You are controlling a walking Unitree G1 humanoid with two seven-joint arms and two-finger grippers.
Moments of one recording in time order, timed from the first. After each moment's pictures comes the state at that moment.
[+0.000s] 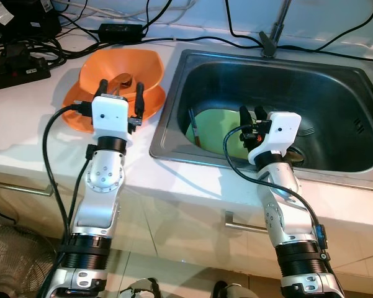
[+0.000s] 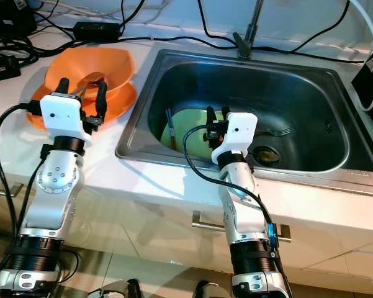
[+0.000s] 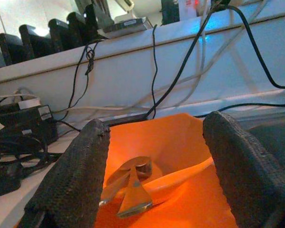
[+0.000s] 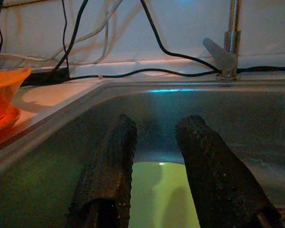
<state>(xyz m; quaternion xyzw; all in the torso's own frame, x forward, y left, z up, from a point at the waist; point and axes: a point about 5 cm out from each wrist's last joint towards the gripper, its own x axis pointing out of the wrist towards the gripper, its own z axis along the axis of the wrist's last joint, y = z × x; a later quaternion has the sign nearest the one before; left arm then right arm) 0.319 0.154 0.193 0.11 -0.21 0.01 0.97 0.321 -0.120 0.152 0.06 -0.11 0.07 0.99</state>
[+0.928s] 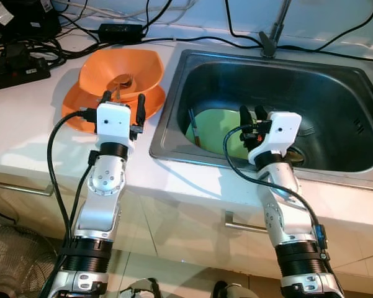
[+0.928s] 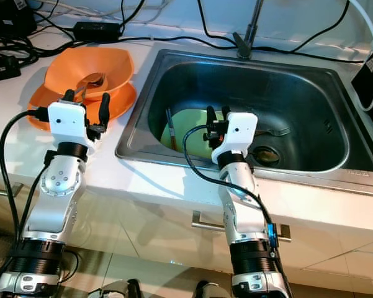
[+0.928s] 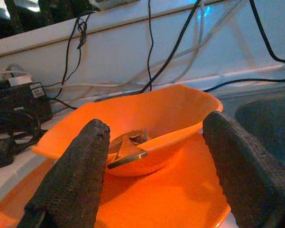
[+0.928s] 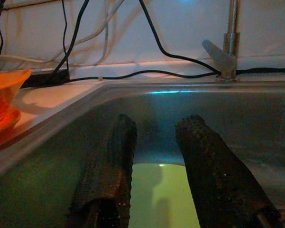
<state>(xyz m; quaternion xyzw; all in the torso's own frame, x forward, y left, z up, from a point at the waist) 0.320 0.155 0.176 0.11 -0.16 0.01 0.98 0.321 -0.120 0.153 0.06 -0.12 0.07 0.99</state>
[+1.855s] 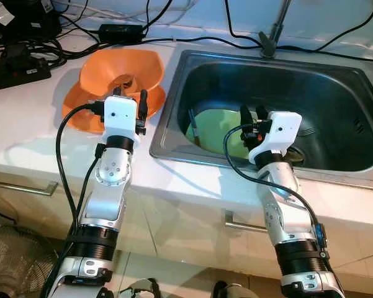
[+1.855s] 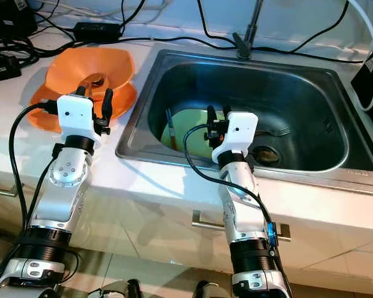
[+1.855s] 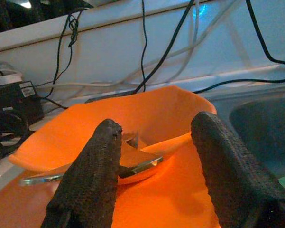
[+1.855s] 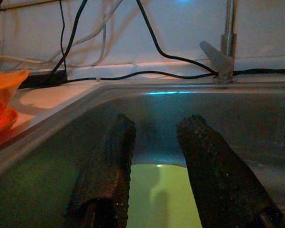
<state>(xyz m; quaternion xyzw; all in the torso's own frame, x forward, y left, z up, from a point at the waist) 0.334 0.147 0.178 0.10 -0.16 0.00 0.98 0.323 -0.120 0.152 0.06 -0.12 0.06 0.99</state>
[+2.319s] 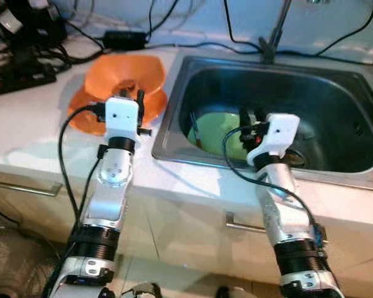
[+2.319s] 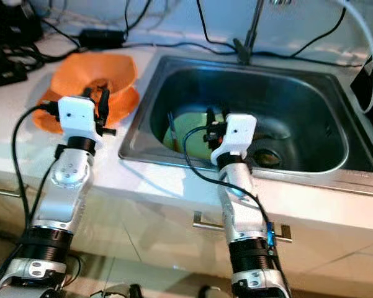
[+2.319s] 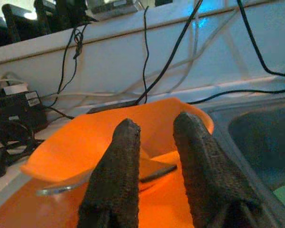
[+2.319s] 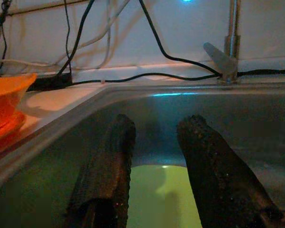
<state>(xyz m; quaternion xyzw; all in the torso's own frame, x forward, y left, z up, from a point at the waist) 0.334 0.141 0.174 0.09 -0.16 -0.01 0.98 0.324 -0.118 0.144 0.07 -0.11 0.06 0.99</state>
